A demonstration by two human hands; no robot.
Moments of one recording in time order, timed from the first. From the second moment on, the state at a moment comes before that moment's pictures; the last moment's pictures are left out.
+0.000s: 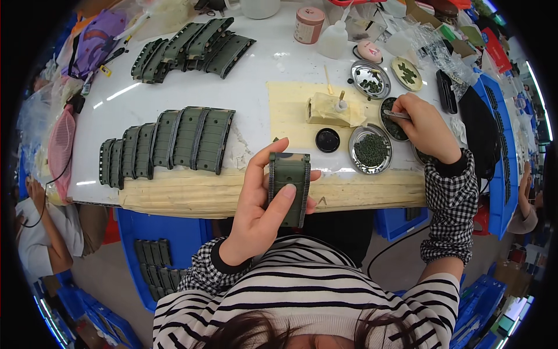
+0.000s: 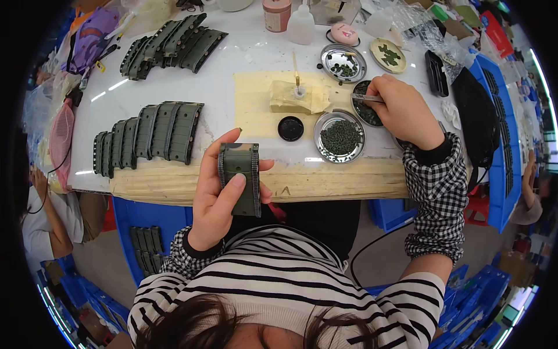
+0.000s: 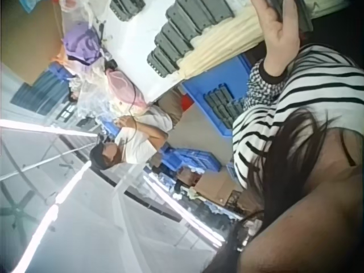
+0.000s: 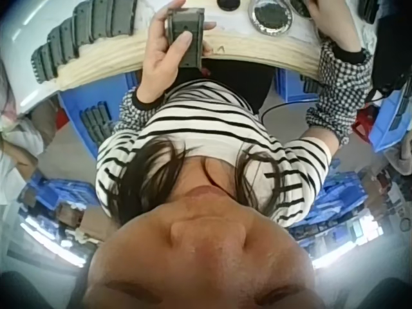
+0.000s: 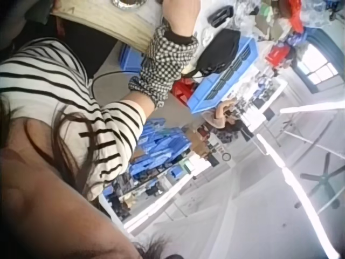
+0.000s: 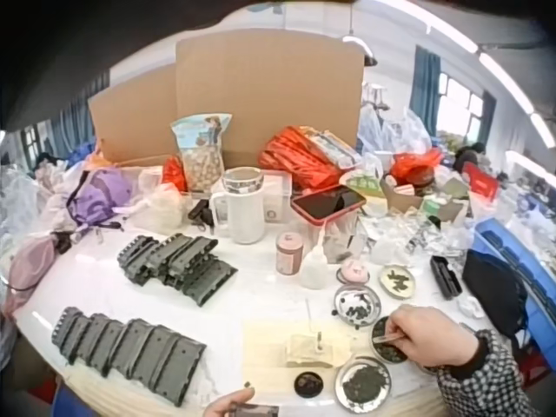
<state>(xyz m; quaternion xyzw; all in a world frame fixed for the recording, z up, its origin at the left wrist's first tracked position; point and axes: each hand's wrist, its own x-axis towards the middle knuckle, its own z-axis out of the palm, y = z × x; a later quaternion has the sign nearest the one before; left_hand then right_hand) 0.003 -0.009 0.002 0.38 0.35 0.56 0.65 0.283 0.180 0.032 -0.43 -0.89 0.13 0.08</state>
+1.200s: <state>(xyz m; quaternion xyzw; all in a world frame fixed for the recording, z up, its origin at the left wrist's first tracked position) 0.025 0.002 0.005 0.23 0.33 0.57 0.72 0.174 0.051 0.029 -0.30 -0.83 0.18 0.44</state>
